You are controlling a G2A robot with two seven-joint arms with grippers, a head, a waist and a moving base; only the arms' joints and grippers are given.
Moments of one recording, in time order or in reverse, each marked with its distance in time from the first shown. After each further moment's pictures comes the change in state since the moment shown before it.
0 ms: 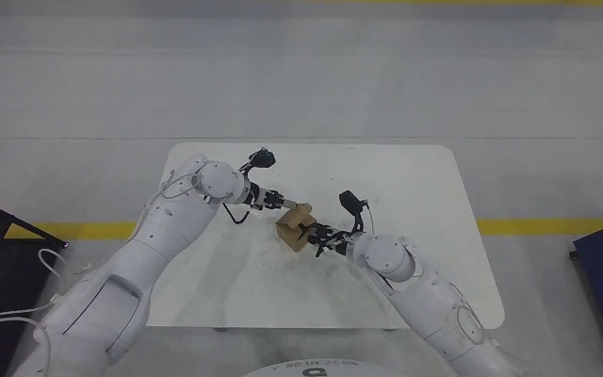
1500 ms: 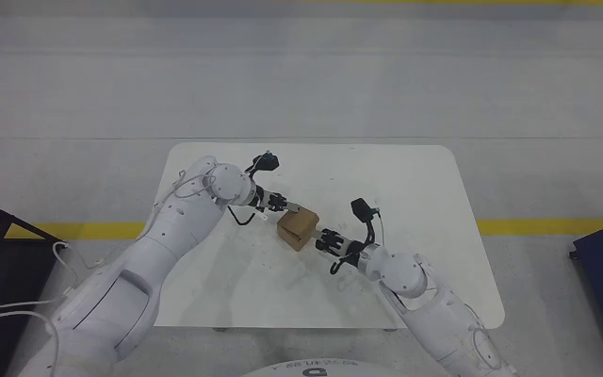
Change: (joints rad) left arm -0.027 -0.048 0.031 0.086 0.029 0.010 0.025; right arm -0.167 0.030 0.100 -0.094 -0.001 -0.197 -0.044
